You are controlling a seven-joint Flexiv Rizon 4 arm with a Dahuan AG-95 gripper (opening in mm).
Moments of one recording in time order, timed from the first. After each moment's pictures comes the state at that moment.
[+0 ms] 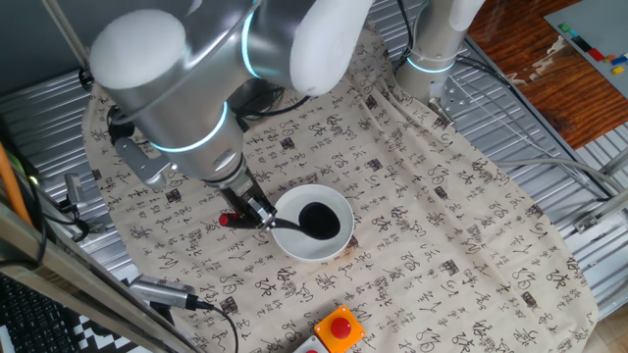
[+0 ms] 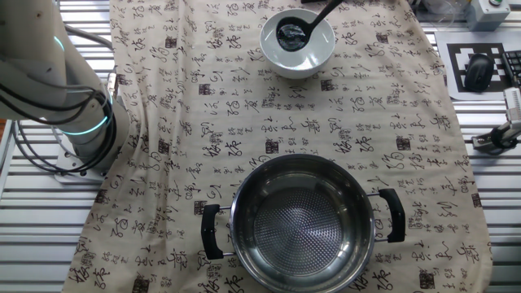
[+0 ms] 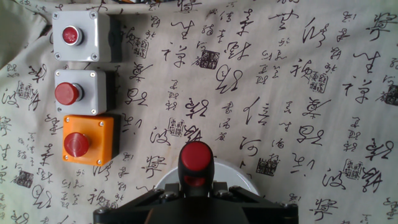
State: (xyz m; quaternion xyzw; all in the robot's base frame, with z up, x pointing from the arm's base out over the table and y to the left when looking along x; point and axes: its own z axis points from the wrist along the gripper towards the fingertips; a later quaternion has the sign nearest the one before) arm 0.564 0.245 0.246 0.14 -0.98 -0.07 0.08
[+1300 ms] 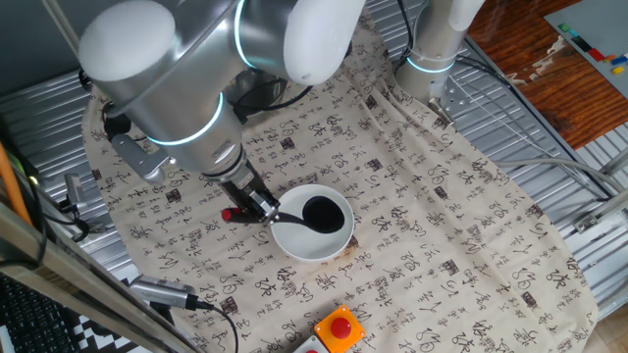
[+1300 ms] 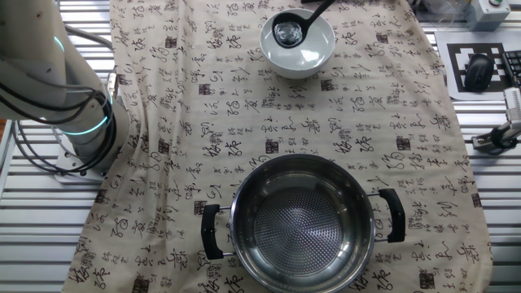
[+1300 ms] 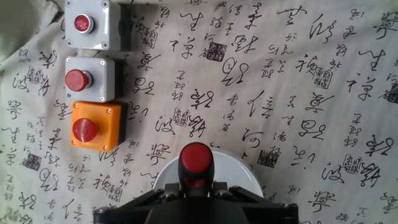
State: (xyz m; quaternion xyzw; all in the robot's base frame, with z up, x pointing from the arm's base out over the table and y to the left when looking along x) arm 0.552 0.242 0.259 0.14 -0.98 -0.07 0.09
